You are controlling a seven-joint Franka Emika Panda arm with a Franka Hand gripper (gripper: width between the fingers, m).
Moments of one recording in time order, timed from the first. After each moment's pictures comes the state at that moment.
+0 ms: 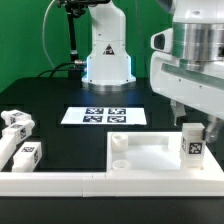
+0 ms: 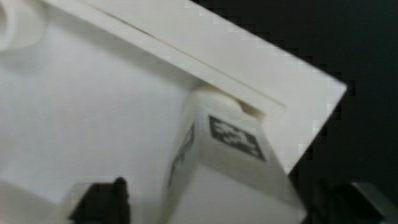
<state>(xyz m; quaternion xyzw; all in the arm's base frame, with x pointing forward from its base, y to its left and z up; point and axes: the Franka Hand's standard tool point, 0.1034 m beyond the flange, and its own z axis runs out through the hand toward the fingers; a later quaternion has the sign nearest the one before) 0.640 0.116 0.085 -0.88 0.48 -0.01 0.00</state>
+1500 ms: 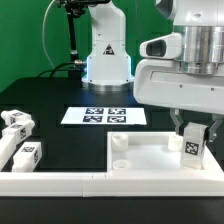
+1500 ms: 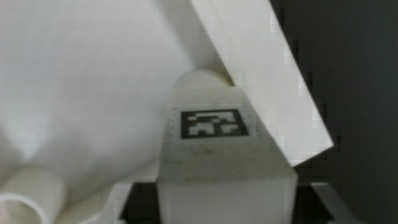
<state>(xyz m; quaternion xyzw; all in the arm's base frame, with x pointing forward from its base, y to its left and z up) 0.646 0.112 0.080 -0.95 0.30 -0.03 0.01</state>
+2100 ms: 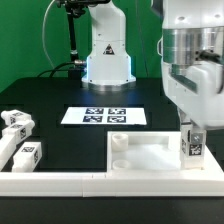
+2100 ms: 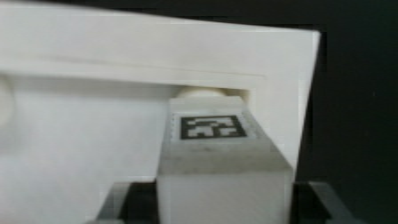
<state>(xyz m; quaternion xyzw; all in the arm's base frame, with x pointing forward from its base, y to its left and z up) 0.641 0.107 0.078 -0.71 0.70 -0.01 0.05</state>
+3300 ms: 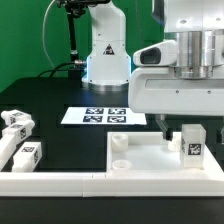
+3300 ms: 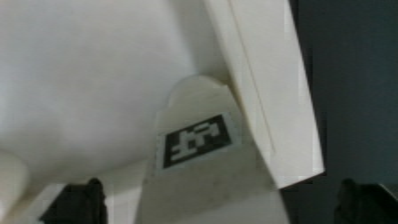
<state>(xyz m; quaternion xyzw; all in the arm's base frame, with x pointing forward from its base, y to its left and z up) 0.644 0.114 0.072 -0.99 0.09 -0.07 0.03</state>
